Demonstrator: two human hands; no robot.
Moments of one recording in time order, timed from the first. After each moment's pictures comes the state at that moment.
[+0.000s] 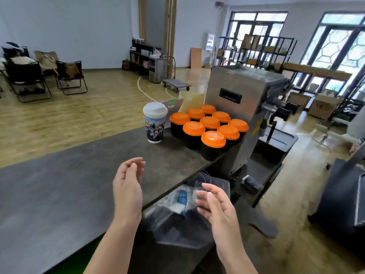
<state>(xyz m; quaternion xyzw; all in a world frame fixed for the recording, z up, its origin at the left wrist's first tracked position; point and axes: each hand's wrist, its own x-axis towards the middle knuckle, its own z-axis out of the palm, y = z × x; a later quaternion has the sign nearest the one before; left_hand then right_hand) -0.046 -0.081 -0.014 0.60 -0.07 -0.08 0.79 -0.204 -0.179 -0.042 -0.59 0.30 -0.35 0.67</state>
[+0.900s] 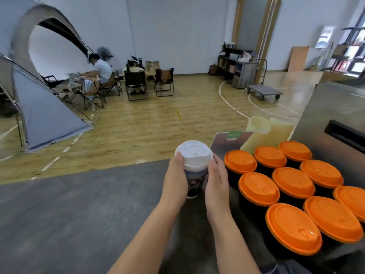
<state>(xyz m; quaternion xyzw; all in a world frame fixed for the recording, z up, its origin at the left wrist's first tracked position) 0.104 -0.231 -0.004 0.62 0.01 -0.08 0.78 0.071 -0.308 -0.020 -0.61 0.12 -0.30 0.72</state>
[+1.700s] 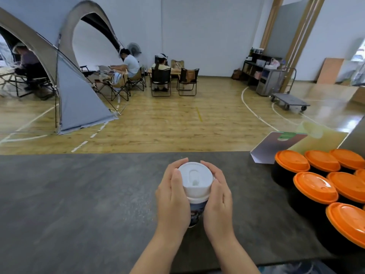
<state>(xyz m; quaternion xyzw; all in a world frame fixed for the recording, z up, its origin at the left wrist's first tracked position) 0.033 -0.072 -0.009 0.63 -0.04 0.14 0.76 0.025 -0.152 -0.021 -0.64 0.02 -0.28 0.71</state>
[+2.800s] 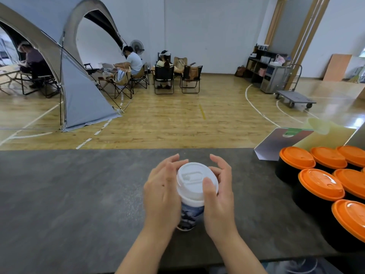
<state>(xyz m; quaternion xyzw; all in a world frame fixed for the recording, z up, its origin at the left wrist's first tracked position) 0.032 -0.047 -0.007 0.70 -0.06 0.23 0.68 0.016 -0.151 -0.019 -0.69 -0.04 -0.28 0.66</state>
